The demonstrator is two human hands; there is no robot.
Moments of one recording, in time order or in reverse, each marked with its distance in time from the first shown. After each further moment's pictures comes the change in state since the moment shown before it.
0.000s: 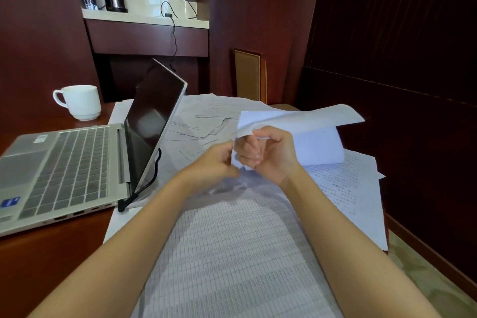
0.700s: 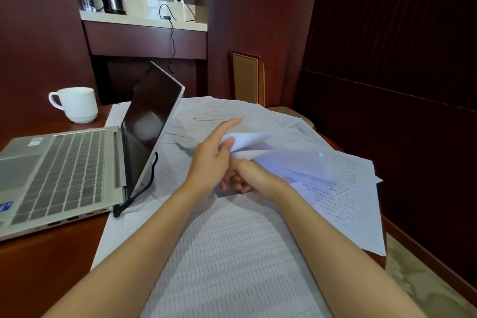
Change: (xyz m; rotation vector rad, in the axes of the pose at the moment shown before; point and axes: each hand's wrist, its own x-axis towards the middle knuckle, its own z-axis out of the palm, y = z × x) left_hand 0.009 0.004 0.013 0.177 0.538 0.260; right_hand 0.001 0.027 0.009 -0.789 0.303 0.416
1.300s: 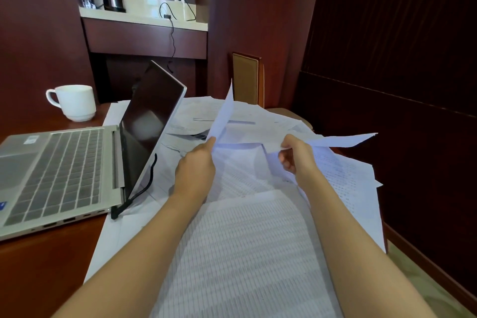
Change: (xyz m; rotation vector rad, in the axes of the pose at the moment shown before) left_hand -0.003 -0.021 -0.007 0.734 0.008 -0.213; right_hand -0.010 0.013 -0.067 0.391 0.646 0.009
